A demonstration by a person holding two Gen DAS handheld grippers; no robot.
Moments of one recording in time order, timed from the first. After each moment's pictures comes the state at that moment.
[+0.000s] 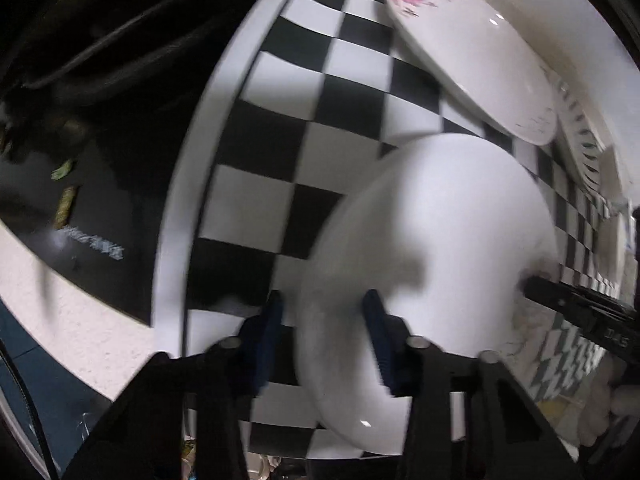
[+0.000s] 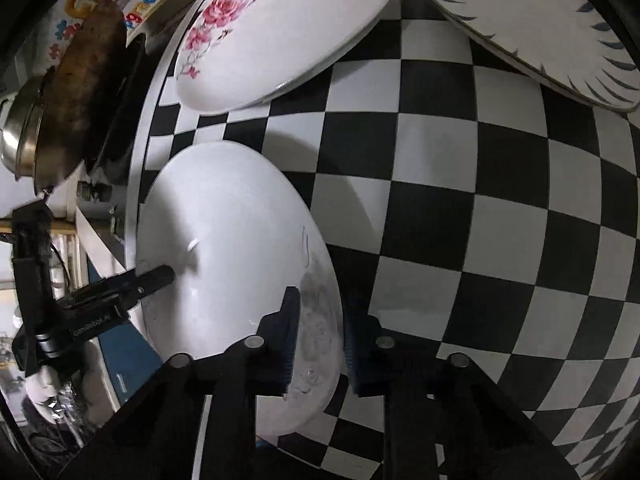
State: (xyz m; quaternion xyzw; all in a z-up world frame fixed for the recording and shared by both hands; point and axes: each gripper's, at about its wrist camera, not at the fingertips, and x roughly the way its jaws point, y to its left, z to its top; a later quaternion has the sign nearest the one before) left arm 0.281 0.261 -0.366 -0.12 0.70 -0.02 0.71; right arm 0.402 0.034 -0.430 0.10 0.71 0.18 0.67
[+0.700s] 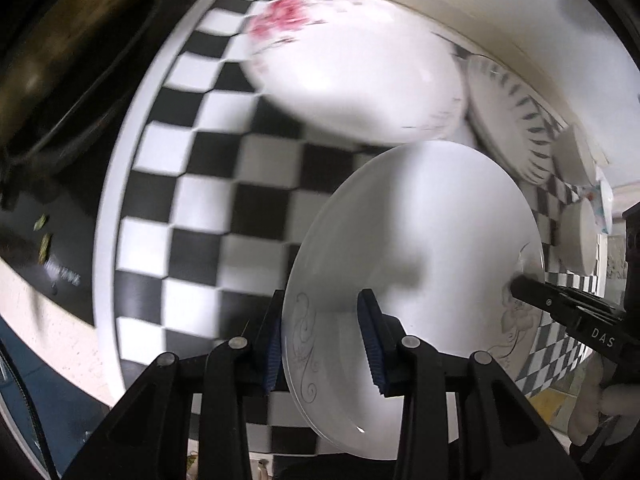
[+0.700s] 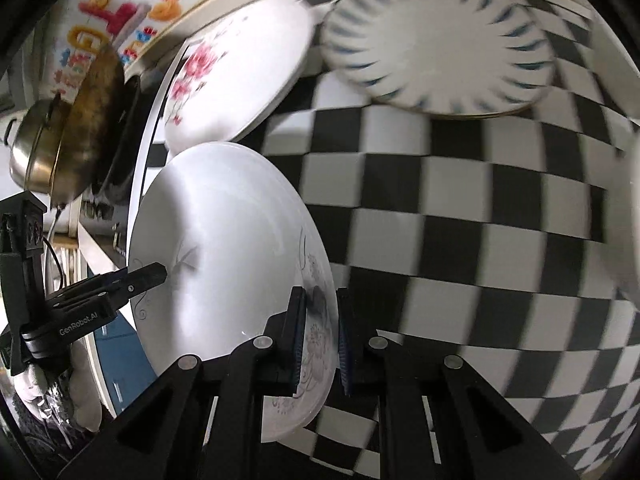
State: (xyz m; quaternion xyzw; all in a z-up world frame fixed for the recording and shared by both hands) left arm 0.263 0.192 -0.285 -0.10 0.67 -0.05 0.73; right arm 0.399 -0.054 -0.387 0.12 0.68 0.16 0.70
